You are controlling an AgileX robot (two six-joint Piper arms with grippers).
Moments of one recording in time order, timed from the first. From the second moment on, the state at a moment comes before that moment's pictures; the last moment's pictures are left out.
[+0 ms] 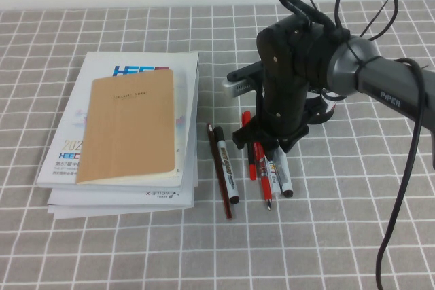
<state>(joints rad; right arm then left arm) 0.60 2.21 -1.90 -0.09 1.21 0.21 -0.09 -0.01 0.03 0.01 0.38 -0.01</state>
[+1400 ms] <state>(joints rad) 0.58 1.60 -0.98 -0.30 -0.25 0.49 -0.09 -0.01 0.03 0.01 0.38 -0.01</state>
